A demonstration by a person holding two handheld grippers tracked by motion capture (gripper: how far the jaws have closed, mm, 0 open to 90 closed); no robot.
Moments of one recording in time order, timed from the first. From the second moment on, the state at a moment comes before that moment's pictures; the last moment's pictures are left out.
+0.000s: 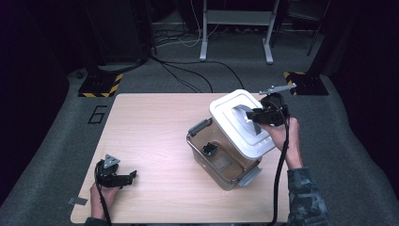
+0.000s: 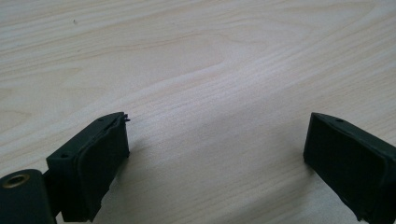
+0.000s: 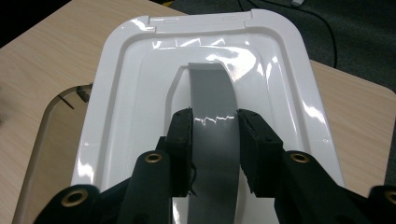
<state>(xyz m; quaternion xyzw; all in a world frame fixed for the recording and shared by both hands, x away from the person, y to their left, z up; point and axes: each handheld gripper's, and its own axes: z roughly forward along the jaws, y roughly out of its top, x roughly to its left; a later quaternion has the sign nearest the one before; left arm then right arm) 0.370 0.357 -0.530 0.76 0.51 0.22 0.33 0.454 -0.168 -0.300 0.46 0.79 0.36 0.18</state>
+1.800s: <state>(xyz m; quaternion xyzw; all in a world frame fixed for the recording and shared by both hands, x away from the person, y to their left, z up) 0.370 0.357 -0.530 0.76 0.51 0.22 0.33 0.416 -0.107 -0.351 0.41 0.83 0.35 0.15</state>
